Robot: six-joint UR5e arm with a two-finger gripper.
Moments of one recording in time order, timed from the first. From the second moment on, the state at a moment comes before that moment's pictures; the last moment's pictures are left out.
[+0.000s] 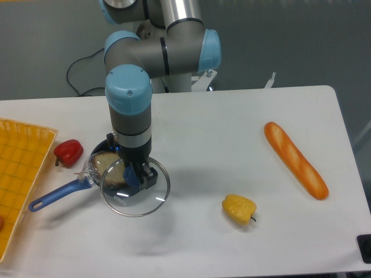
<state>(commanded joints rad) 2.23 -1.89 -1.52 -1.17 1.45 1.10</state>
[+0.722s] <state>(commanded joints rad) 2.23 -1.88 -1.55 -1.17 1.42 1.09</state>
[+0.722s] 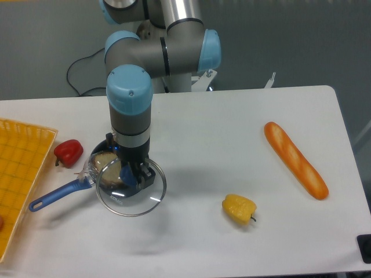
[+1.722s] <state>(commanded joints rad) 2.19 -1.83 -1.65 -1.13 1.31 0.94</state>
